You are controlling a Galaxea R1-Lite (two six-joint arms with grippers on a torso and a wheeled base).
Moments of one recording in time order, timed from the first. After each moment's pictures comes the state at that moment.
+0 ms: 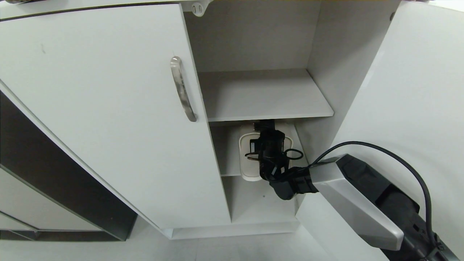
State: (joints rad) left arm 0.00 0.00 0.00 0.00 -0.03 0.00; right arm 0.66 2.63 -1.91 -0.80 -0.67 -0.03
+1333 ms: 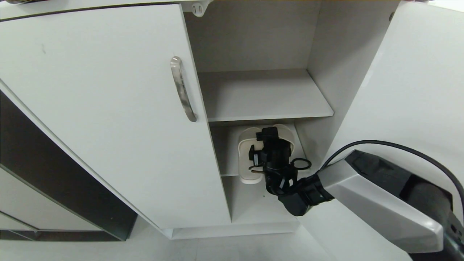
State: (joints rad) left arm 0.00 0.00 0.00 0.00 -0.03 0.00; right arm 0.71 2.46 -1.51 -0.93 -0.67 -0.03
